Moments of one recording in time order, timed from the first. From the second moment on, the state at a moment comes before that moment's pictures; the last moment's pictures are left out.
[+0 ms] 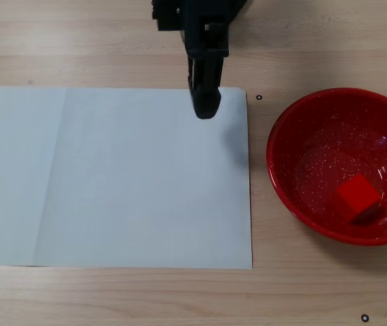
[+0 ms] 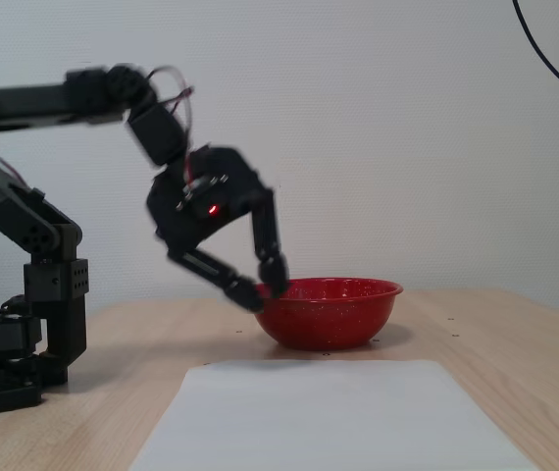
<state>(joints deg) 4.6 144.8 134.6 59.7 -1.0</state>
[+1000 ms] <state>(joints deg) 6.2 186.2 177.5 39.9 -1.9</state>
